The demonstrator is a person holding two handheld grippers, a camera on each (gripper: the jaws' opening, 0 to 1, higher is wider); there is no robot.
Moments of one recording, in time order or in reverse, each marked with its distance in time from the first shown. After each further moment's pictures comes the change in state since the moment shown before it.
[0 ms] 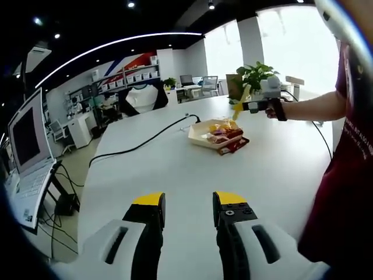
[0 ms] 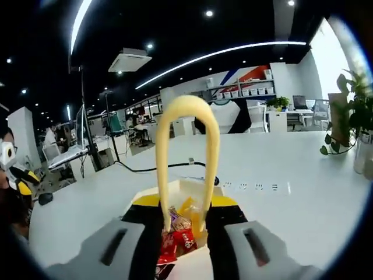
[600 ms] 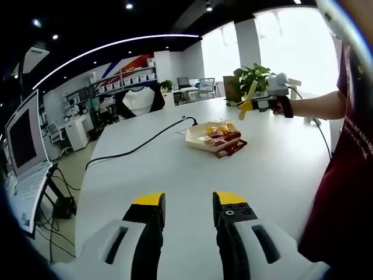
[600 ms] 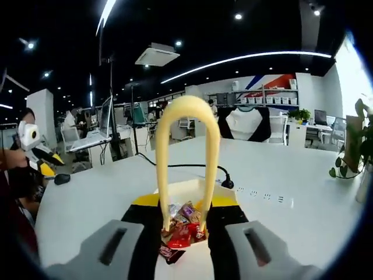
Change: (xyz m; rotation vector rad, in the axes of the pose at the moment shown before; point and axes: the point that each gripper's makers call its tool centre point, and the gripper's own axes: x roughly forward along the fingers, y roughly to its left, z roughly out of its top) left arm 0.009 -0.004 0.005 0.013 -0.018 -0.031; right arm -0.037 0.029 0.011 -0.159 0.019 0.135
